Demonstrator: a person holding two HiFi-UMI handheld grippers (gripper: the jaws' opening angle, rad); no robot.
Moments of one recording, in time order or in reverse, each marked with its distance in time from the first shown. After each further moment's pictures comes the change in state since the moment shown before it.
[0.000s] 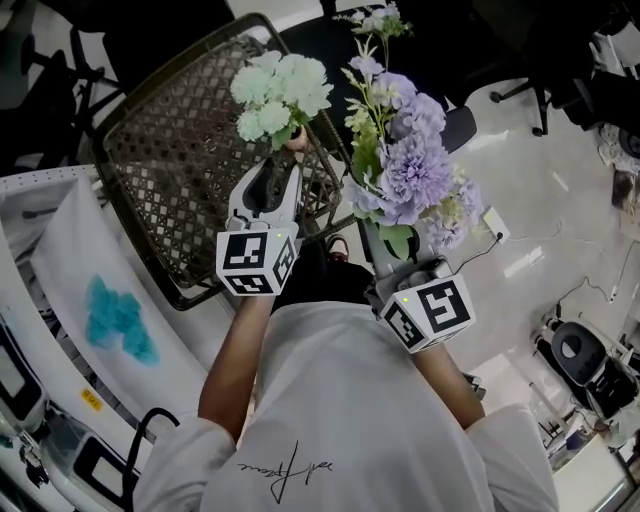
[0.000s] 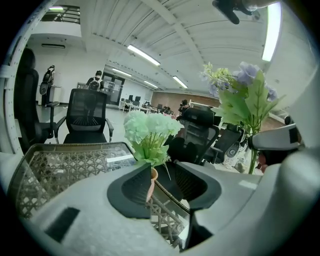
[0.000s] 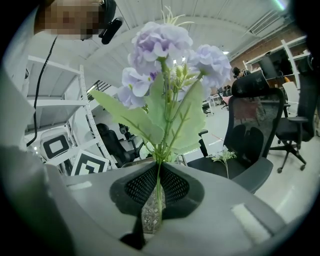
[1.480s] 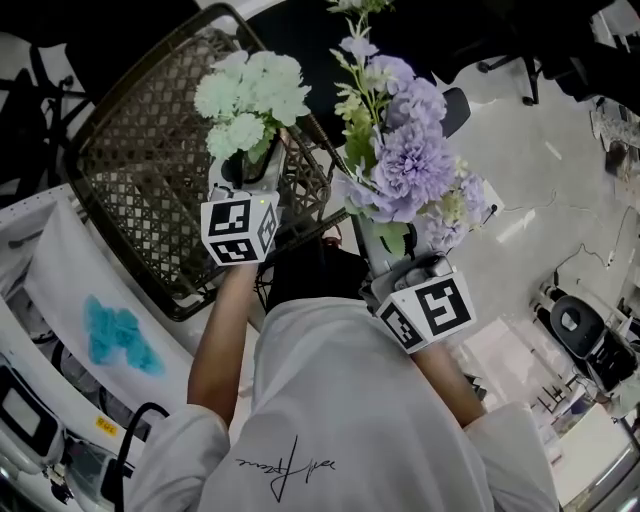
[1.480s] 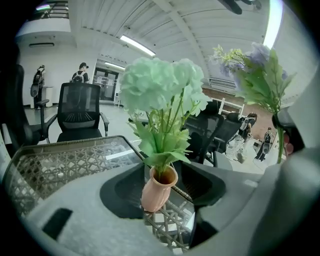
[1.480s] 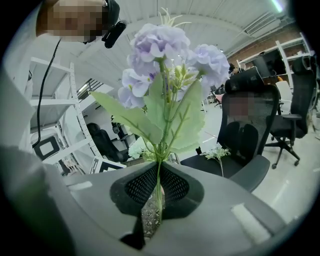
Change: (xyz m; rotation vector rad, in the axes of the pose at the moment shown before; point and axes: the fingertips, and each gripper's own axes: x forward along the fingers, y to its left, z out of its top) left arm 0.048 0.032 -0.016 0.071 0.046 -0.036; right arm 0.001 -0.002 0.000 0.012 -0.012 -0.077
